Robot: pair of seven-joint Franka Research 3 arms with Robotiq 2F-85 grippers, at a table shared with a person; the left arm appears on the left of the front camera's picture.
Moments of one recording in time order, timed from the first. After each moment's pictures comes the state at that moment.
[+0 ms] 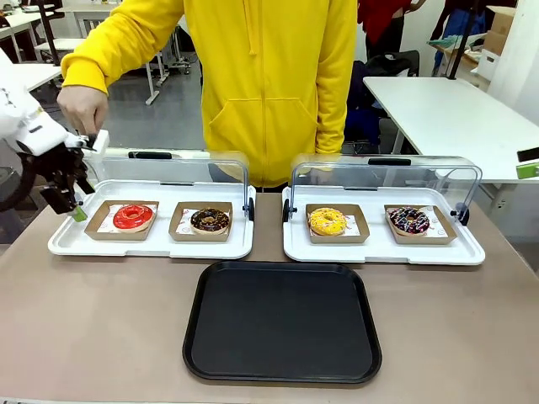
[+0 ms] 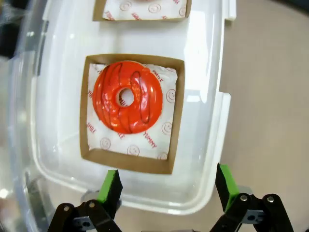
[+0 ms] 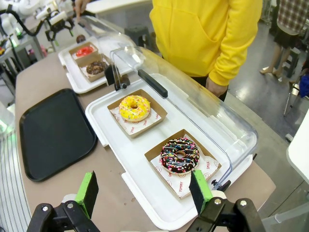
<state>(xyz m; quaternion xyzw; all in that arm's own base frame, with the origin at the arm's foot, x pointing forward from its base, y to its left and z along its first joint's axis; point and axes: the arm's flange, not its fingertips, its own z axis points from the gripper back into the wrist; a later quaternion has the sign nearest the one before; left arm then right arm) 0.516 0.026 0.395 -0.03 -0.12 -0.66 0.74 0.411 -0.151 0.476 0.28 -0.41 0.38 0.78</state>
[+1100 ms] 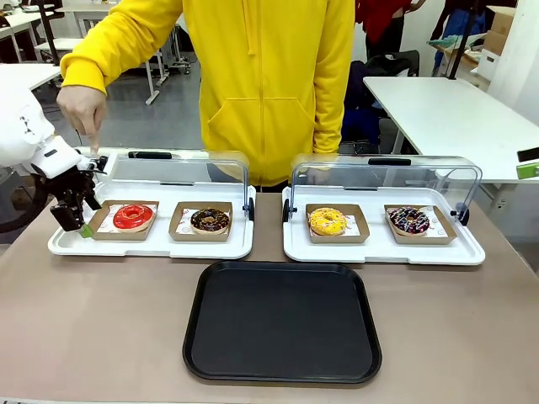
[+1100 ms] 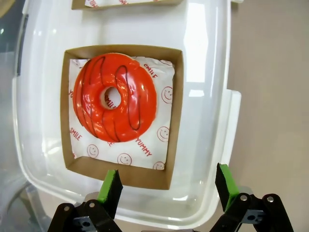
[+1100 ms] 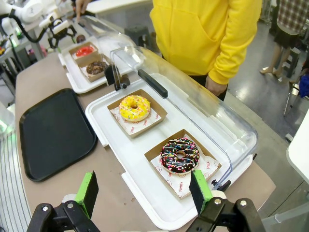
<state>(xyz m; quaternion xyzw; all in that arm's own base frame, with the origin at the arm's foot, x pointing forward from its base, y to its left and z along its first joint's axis) 0.514 0.022 0.358 -0.01 -0.11 -0.66 0.74 0.411 -0.151 0.476 0.28 -0.41 0.38 0.78</state>
